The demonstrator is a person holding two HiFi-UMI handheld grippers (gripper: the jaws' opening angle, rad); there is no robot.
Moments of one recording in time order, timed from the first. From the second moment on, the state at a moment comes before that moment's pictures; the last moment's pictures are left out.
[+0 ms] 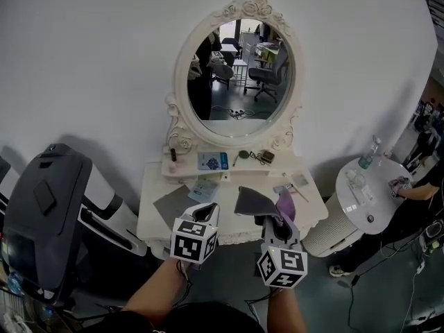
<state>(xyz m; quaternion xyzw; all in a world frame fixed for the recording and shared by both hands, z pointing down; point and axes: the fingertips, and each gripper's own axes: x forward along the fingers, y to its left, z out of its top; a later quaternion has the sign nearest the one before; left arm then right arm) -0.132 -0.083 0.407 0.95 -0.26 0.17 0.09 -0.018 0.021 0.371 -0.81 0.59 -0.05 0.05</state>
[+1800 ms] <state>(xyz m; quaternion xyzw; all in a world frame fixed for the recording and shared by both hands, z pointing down) 0.080 -0.300 0.410 0.94 -0.29 0.16 0.09 0.164 -0.207 0.350 -0.74 0.67 0.00 0.01</state>
